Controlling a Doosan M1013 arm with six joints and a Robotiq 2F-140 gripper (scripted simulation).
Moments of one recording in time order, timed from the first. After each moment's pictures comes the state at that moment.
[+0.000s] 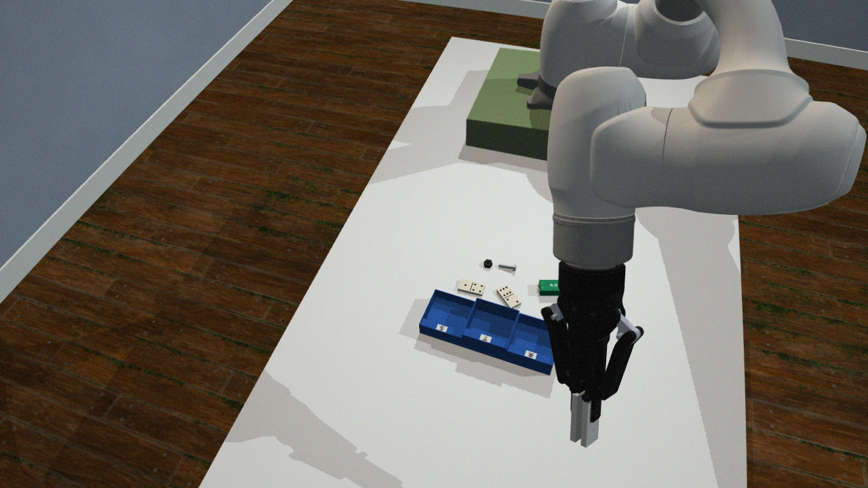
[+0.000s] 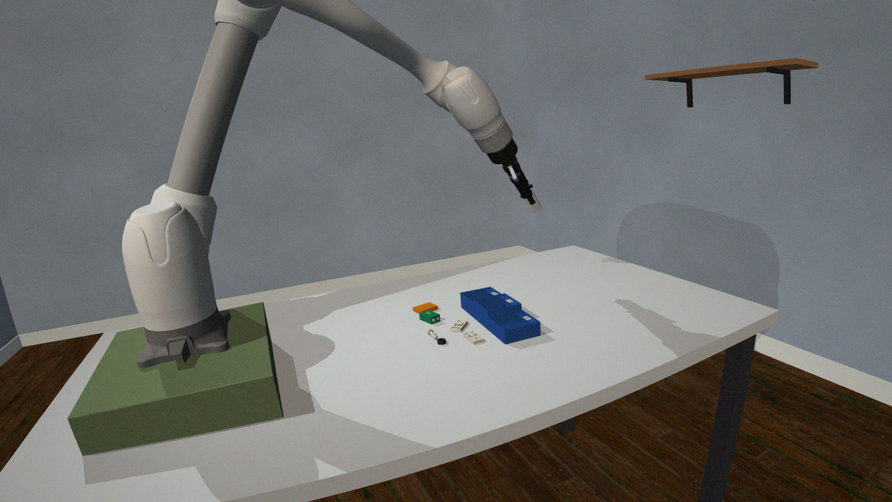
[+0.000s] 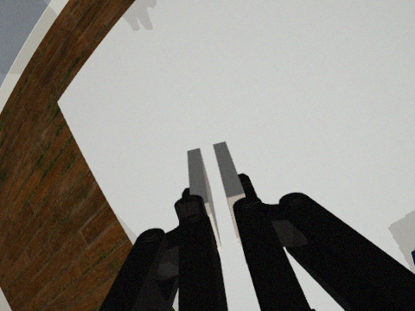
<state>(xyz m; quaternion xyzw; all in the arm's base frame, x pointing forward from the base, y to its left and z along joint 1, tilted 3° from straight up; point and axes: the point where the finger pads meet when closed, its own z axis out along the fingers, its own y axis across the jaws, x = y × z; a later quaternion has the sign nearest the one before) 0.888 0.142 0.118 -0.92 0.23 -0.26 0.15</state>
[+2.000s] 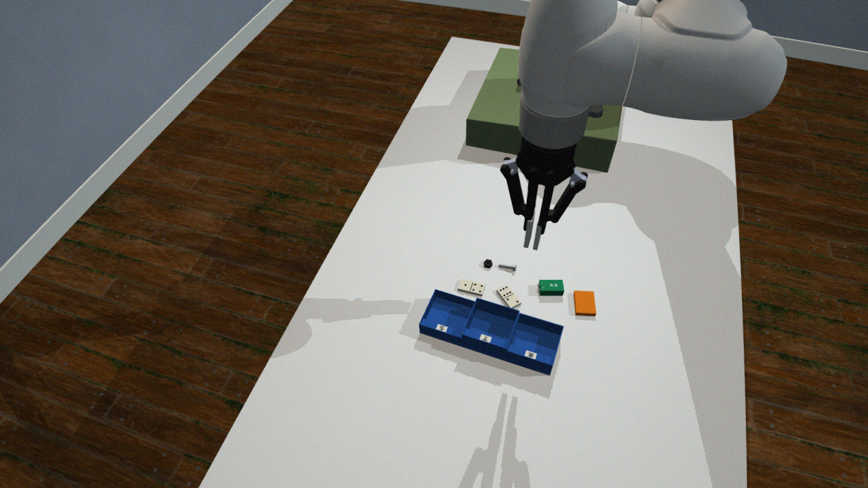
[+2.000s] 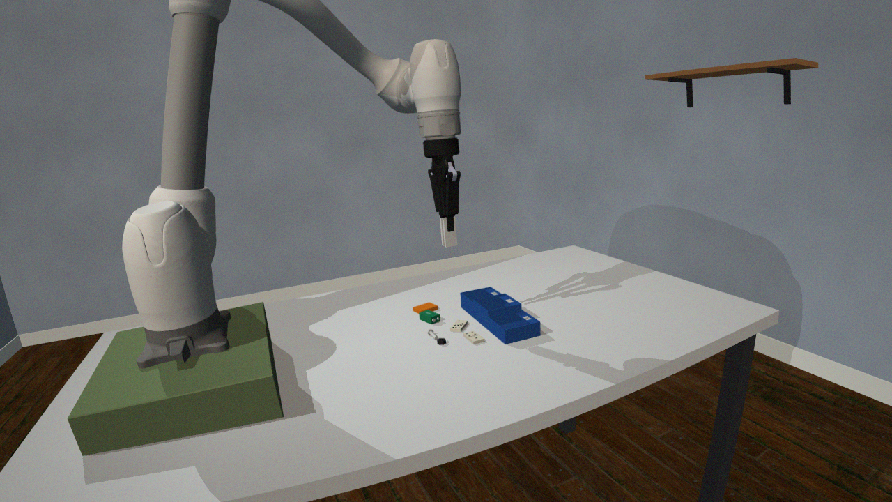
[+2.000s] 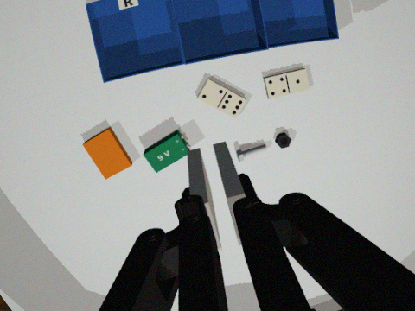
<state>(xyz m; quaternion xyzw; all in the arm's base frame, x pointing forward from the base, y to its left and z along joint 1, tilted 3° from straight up) 0.589 0.018 0.113 -1.00 0.00 0.01 -0.02</state>
